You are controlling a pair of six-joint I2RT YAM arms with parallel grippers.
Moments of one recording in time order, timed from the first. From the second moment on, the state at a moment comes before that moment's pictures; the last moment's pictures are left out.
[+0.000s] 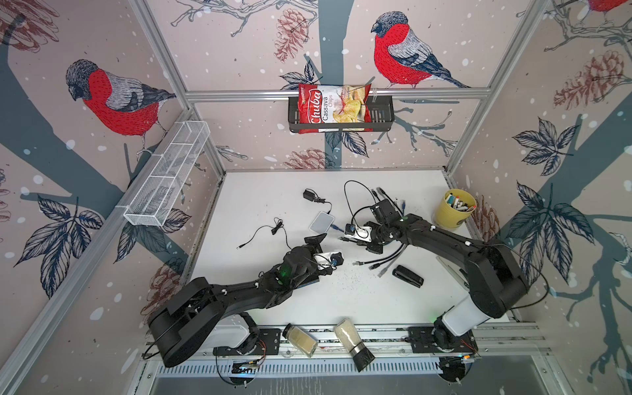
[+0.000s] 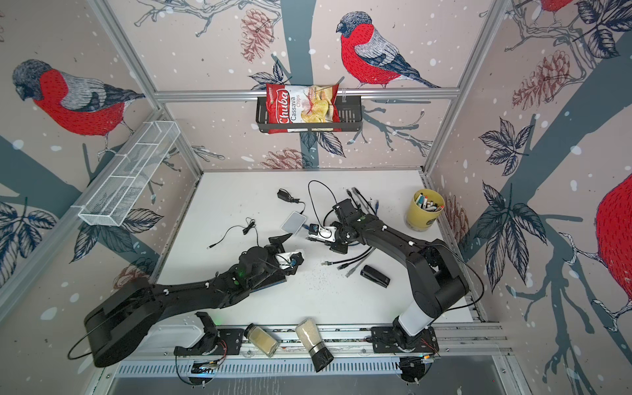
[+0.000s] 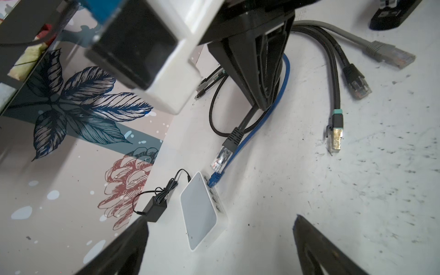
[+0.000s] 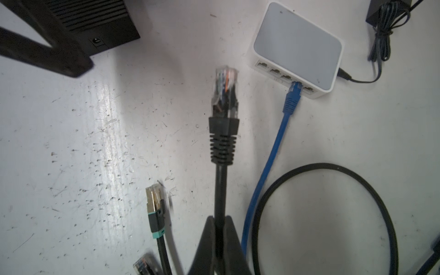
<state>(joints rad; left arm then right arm) -0.83 1.31 0.37 0.62 -0.08 0.84 0.60 1.60 1.03 -0.51 -0.33 -0.89</state>
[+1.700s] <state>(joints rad) -0.73 1.55 0.53 0.65 0.29 0.83 0.62 1.41 0.79 -0.25 -0.40 -0.94</state>
